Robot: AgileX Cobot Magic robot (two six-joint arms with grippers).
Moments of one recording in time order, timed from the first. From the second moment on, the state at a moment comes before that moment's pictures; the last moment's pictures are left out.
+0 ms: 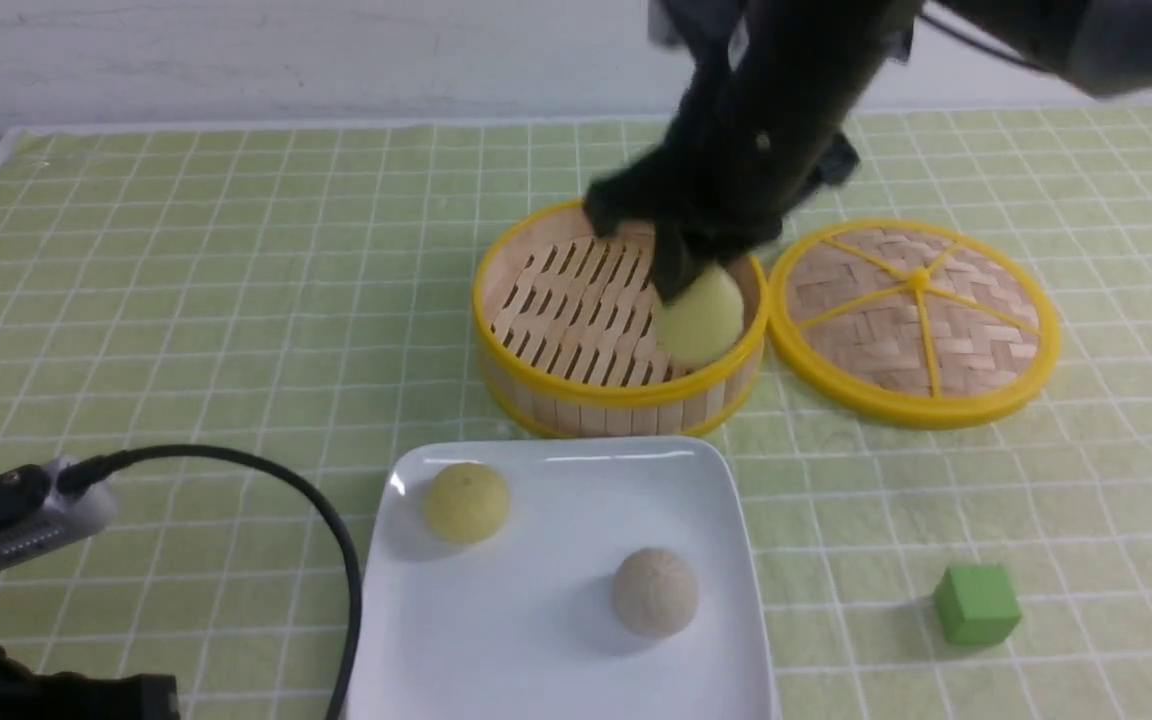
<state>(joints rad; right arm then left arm) 0.64 1.89 -1.81 0.16 1.19 0.18 -0.02 0.80 -0.48 -0.32 0.89 -0.06</state>
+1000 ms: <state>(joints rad) 0.75 1.35 -1.40 -0.10 1.20 0.23 -0.02 0.80 -0.48 -0.28 0.87 -0.06</state>
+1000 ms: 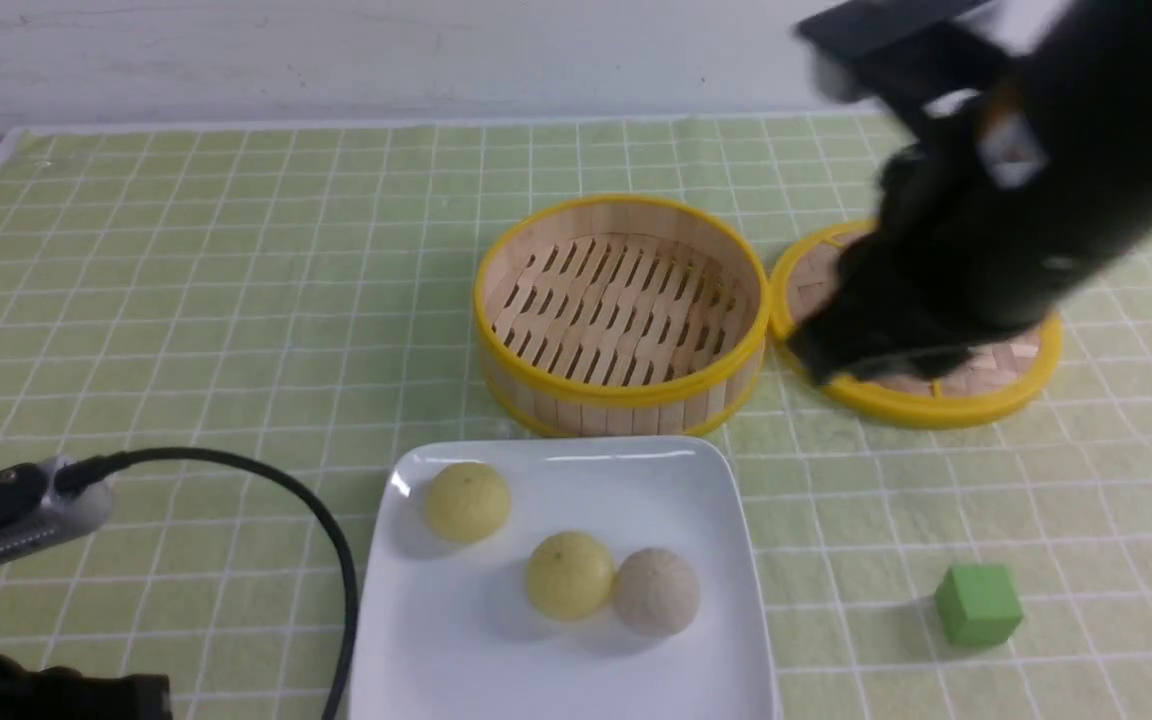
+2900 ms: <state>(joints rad) 0.19 0.09 -0.05 -0.07 0.34 0.18 -0.02 0.80 -0.48 -0.16 0.80 -0.05</state>
